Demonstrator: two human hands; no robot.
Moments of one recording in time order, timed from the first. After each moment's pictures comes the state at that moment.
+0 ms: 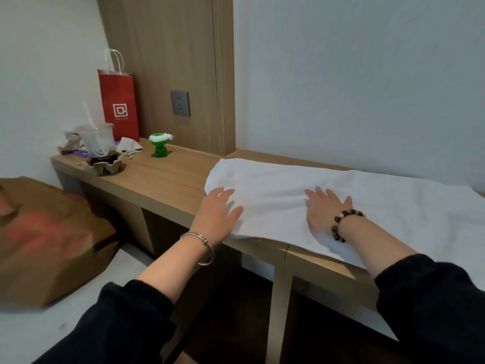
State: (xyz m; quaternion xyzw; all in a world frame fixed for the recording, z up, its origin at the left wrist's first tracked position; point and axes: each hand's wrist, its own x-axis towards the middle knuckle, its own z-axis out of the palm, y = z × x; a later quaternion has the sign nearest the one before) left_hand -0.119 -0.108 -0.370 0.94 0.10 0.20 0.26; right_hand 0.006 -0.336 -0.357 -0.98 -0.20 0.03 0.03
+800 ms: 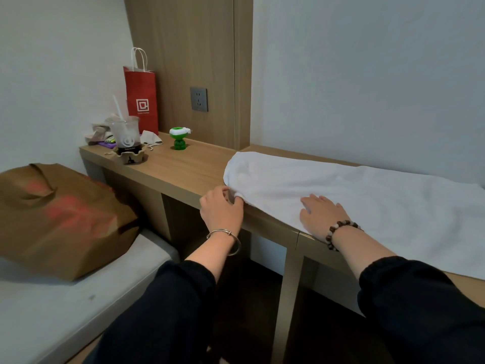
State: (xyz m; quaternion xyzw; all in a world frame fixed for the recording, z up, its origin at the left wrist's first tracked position) left_hand -0.131 -0.121 -0.392 0.81 0.32 0.38 0.32; right_hand -0.048 -0.319 -0.377 -0.97 -0.25 0.01 0.09
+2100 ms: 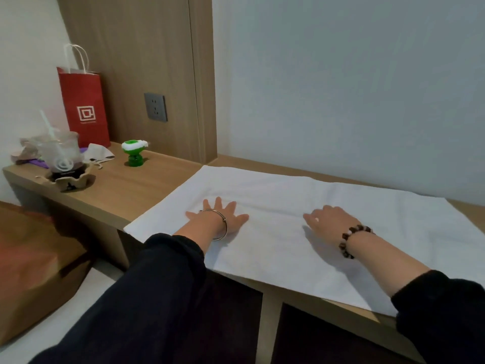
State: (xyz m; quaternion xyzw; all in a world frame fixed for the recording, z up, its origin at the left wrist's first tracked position) left_hand -0.033 -0.109 -0.346 0.97 0.17 -0.15 0.04; right_hand 0.023 -0.364 -0.348 -0.99 -0.17 0.03 0.02
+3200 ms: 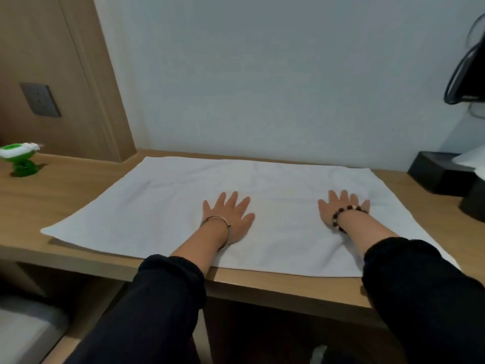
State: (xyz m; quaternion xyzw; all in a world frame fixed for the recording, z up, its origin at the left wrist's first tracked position) left_hand 0.013 -0.278 -0.379 1.00 -0.07 -0.05 0.02; right_hand 0.042 -0.546 -0.356 -0.99 0.14 0.09 0.00
